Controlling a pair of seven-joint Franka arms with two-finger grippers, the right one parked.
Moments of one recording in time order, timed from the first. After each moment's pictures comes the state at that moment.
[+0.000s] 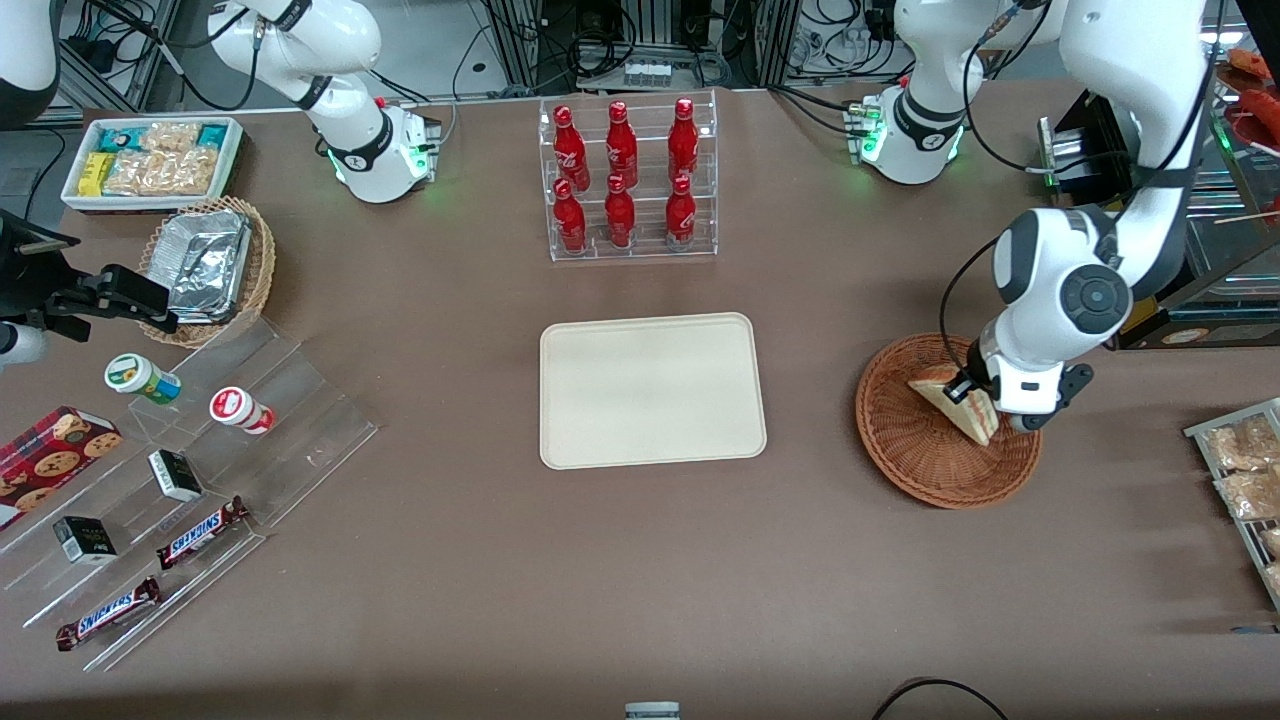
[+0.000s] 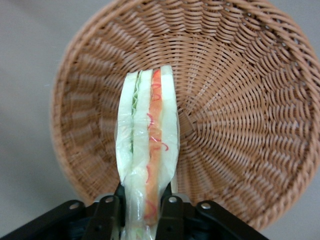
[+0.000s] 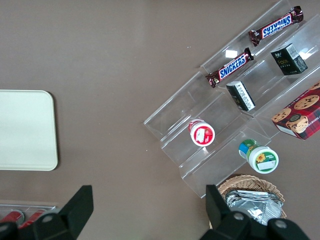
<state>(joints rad) -0.07 0.18 -0.02 -2.17 0.04 2.21 -0.80</state>
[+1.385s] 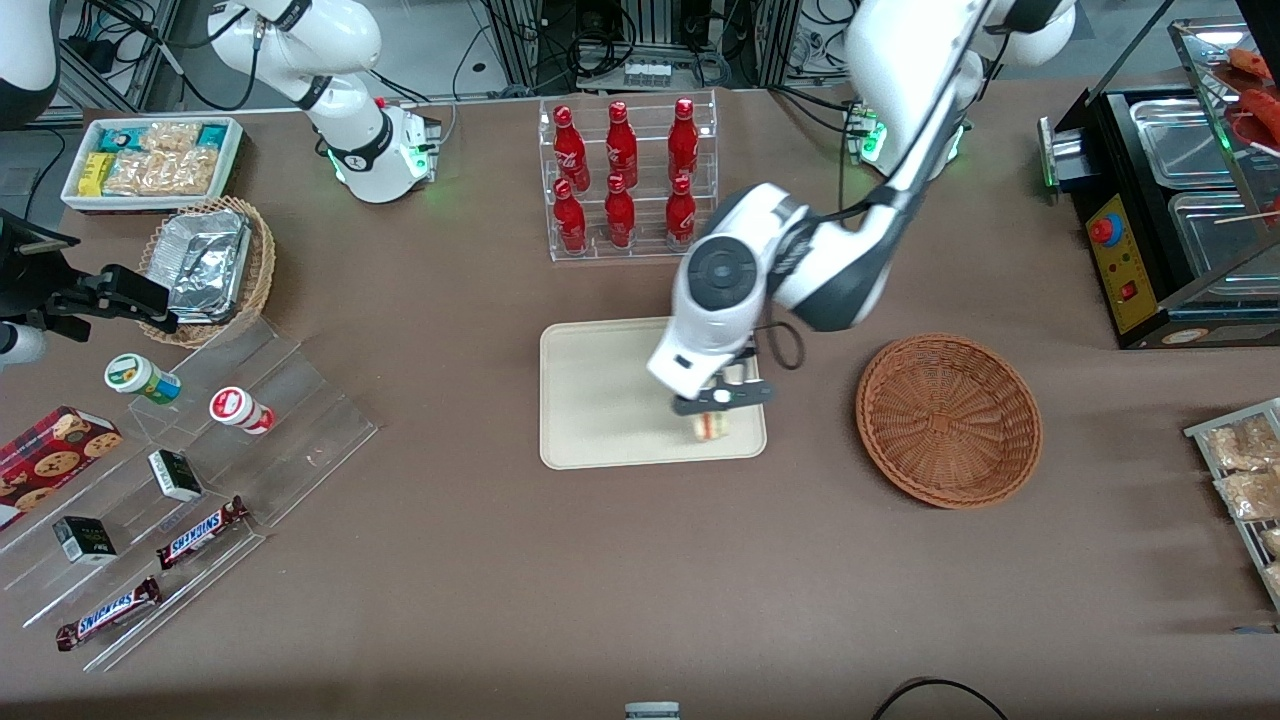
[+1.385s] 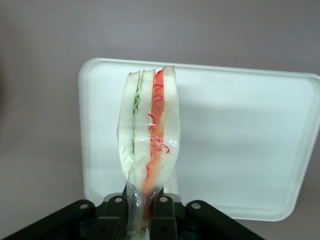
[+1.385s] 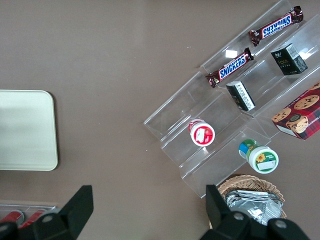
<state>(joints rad) -0.65 0.57 -0.08 -1.48 -0.03 1.97 -0.82</state>
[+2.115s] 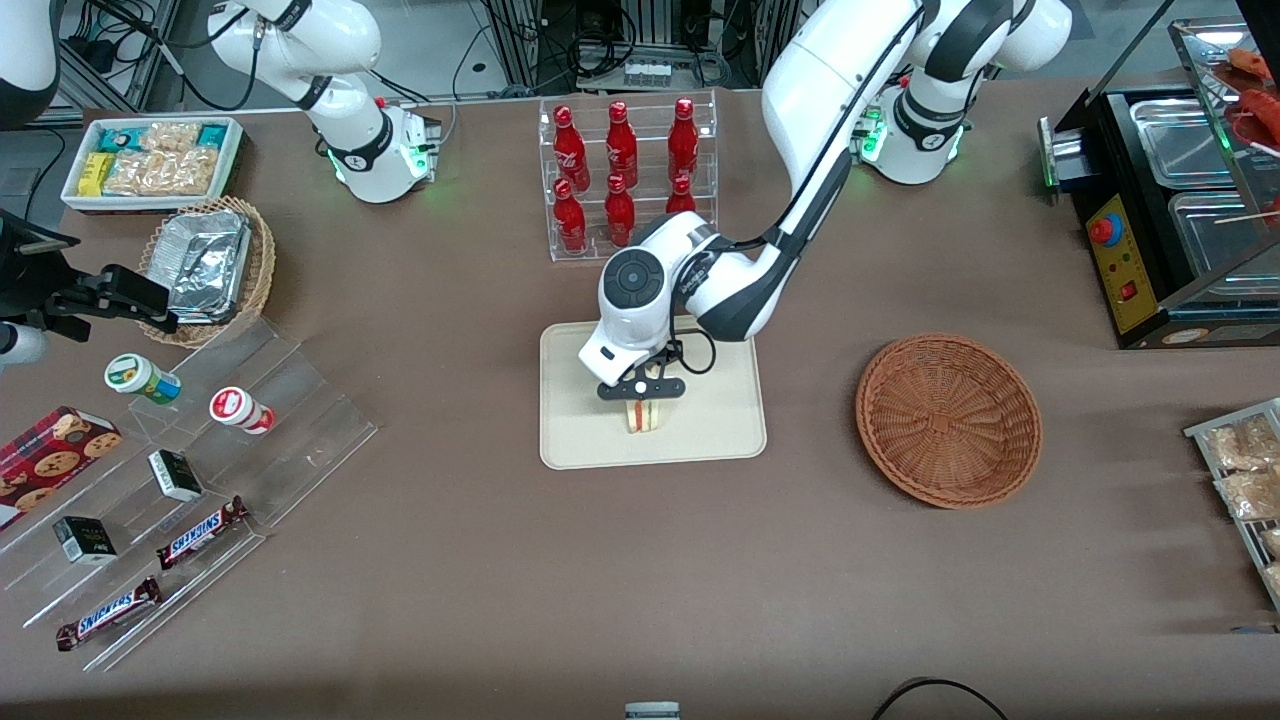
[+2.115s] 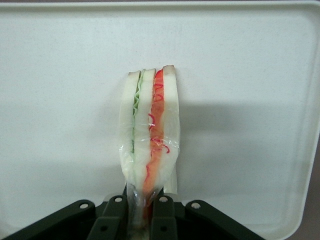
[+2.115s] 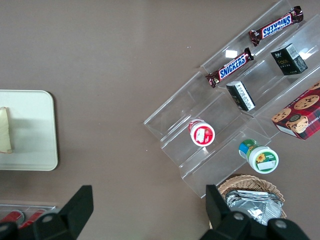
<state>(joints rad) -0.77 0.75 -0.08 -1.46 -0.03 2.15 -0.85</state>
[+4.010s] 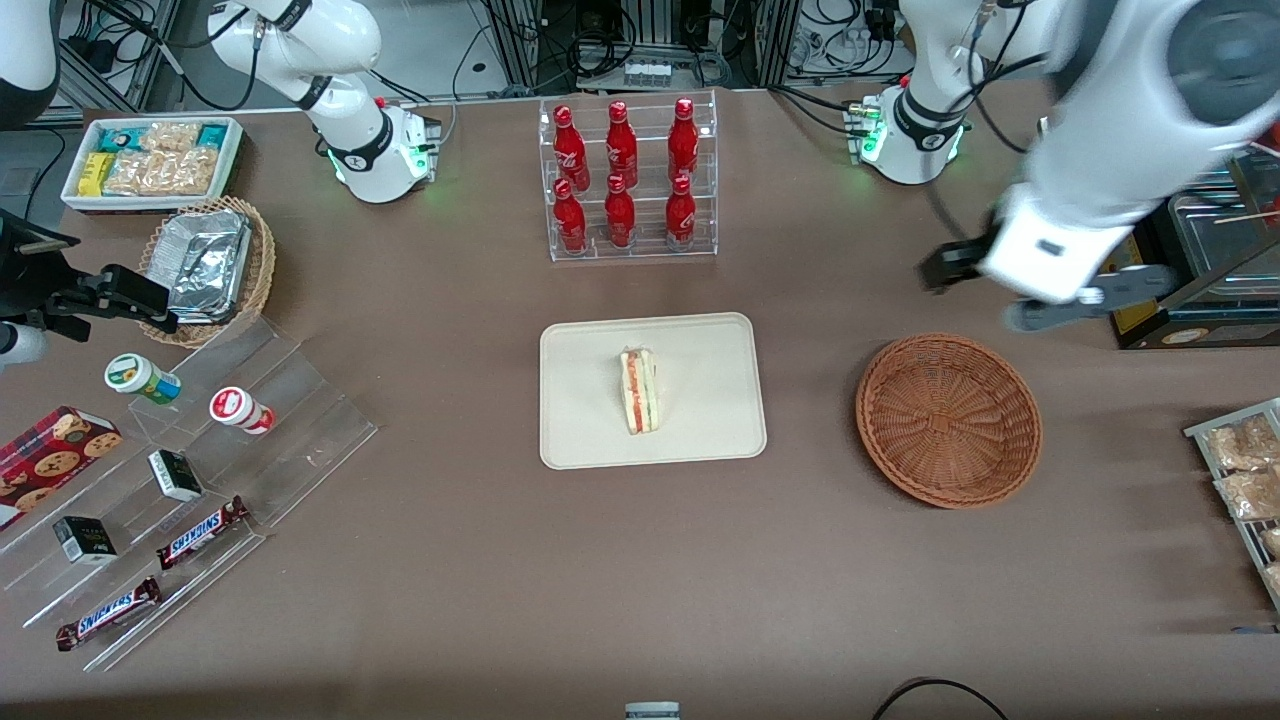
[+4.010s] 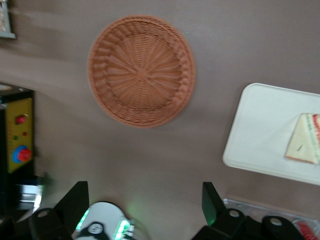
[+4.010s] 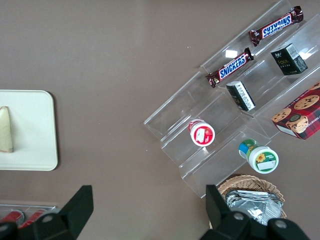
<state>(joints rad) -0.63 0.12 0.41 -1.41 -0.01 1.34 -0.44</state>
